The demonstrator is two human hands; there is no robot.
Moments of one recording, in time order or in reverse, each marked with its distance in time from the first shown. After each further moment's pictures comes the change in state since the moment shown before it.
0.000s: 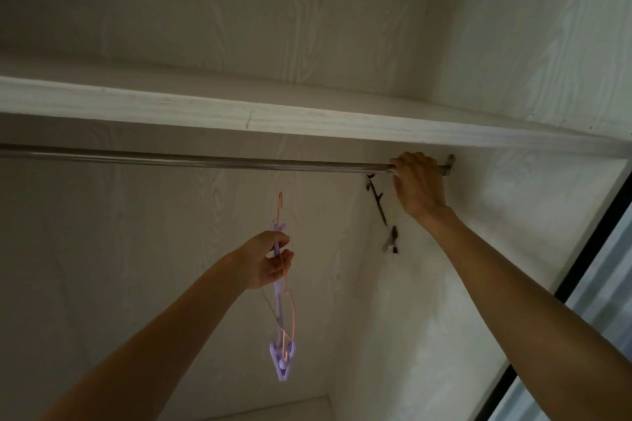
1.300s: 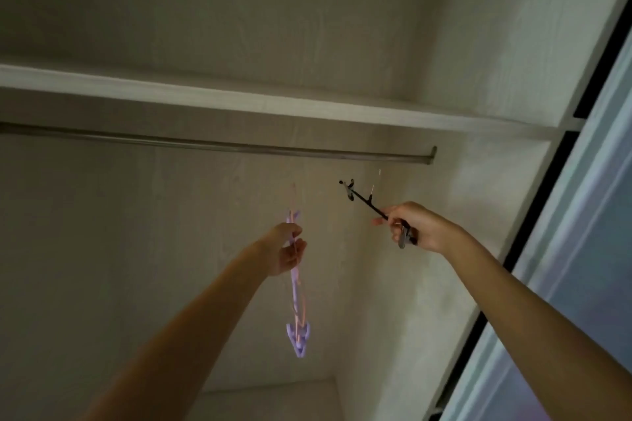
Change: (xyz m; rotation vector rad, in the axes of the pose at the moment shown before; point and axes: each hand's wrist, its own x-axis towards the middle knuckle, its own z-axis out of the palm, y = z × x) left_hand -0.063 -0.049 0.017 0.009 0.046 0.072; right_hand -0.111 -0.024 -0.095 1.371 -0.793 0.690
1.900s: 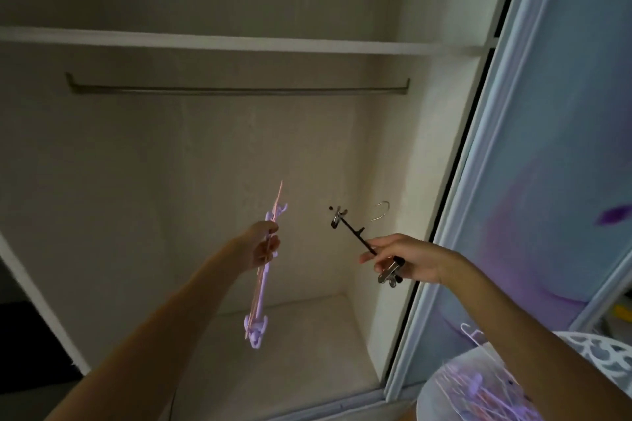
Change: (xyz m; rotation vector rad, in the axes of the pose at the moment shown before) left_hand -0.184 -0.120 -0.098 0.324 0.082 -0.038; right_hand -0.234 0.147 0.077 0.045 -0.348 0.148
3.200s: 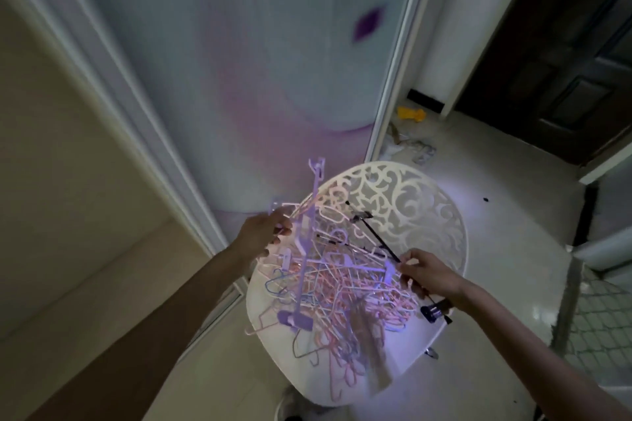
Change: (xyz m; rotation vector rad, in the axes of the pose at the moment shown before) left_hand 0.099 -0.230 0.472 0.607 -0.445 0.036; right_hand -0.210 0.391 -0.273 0.210 0.782 0.415
